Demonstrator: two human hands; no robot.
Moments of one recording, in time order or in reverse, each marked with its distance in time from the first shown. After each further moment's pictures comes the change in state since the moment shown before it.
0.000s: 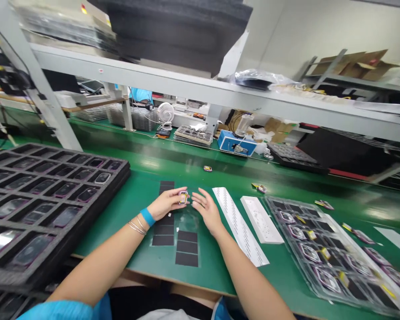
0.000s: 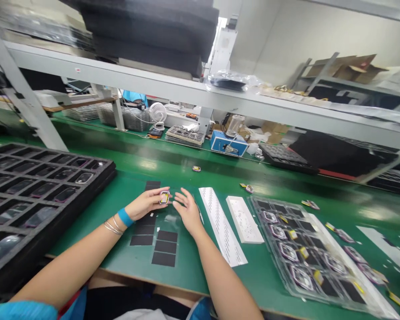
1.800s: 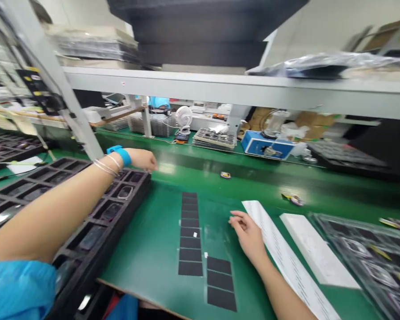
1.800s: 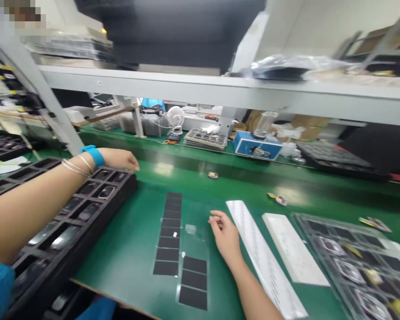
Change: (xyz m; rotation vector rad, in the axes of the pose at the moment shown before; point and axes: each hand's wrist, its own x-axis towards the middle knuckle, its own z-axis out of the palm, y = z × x) left_hand 0.027 0.218 -0.140 1.626 0.032 -0.261; right_hand 0.010 0.011 -0.020 -0.478 0.204 -0.058
